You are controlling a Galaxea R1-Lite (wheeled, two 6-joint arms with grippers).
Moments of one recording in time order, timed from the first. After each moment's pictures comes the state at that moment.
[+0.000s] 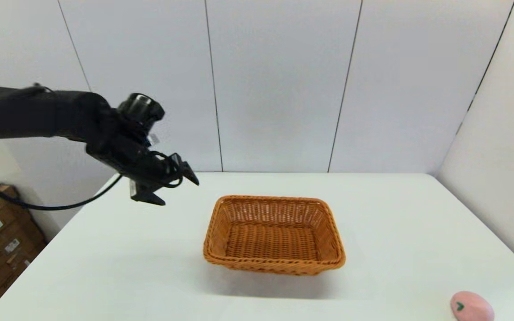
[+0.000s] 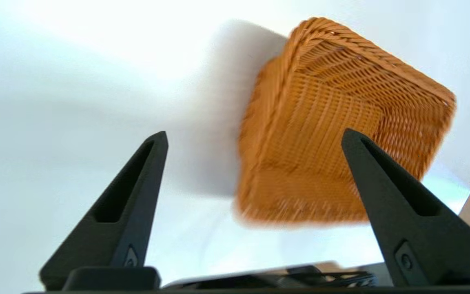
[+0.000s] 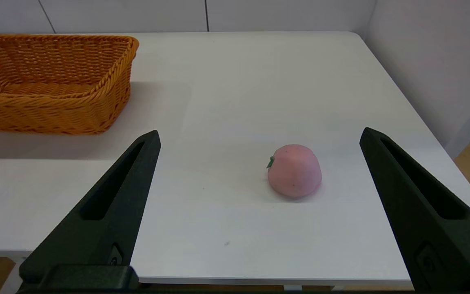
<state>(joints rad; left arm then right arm) -0.24 1.95 -1.58 0.67 -0.20 -0.64 0.00 0.00 -0.06 0.14 -0.02 0.01</state>
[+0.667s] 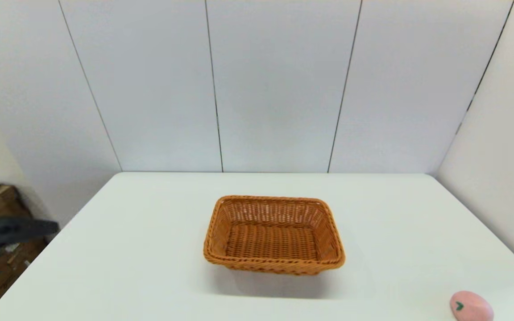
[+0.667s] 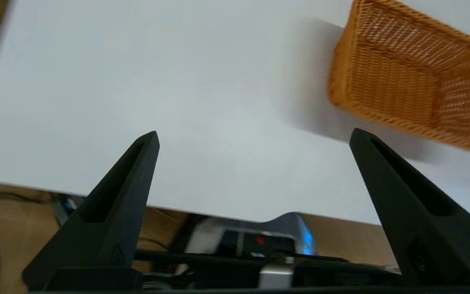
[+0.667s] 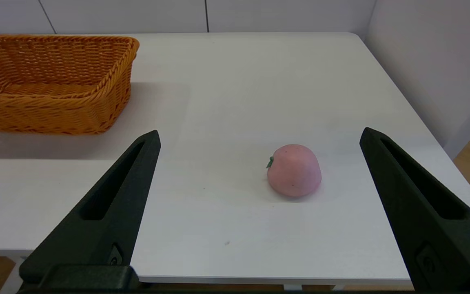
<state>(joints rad) -0.14 0.98 -0.95 0.69 0.05 -0.41 0.00 0.00 -0.06 0.14 -0.02 0.01</state>
